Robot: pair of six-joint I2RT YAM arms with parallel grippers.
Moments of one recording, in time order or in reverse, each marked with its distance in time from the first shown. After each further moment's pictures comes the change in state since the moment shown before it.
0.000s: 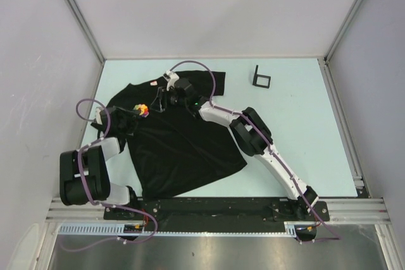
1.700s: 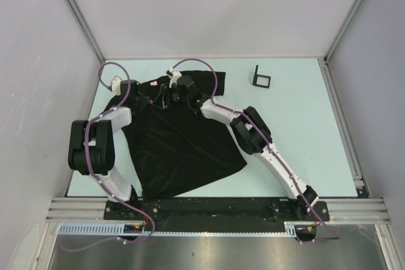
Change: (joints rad) left arm -0.192 0.301 0.412 -0.180 -0.283 0.259; right arm -0.022 0.048 0.076 -0.024 -0.014 -0.008
